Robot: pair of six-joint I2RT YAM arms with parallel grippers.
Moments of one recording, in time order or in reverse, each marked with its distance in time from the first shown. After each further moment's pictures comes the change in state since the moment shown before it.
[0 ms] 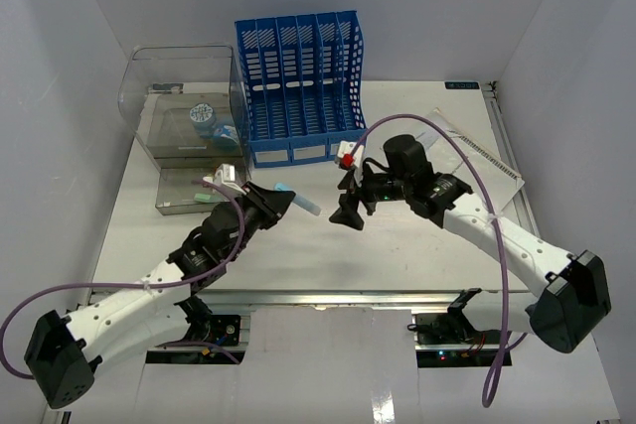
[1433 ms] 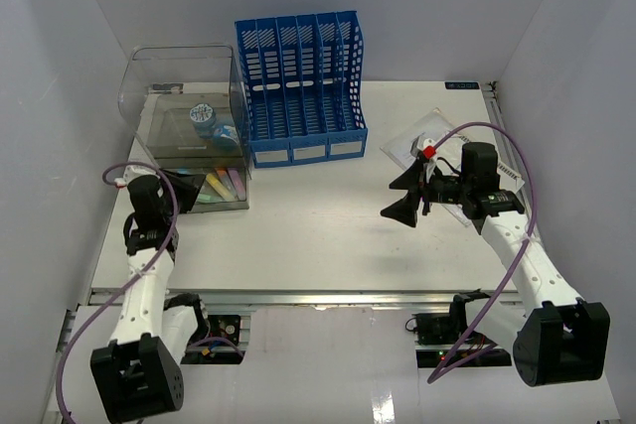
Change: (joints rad) left arm 1.005 -0.024 0.002 -0.235 0.531 0.081; right arm -0.559 -0.198 -0.225 -0.031 -0.489 -0.079
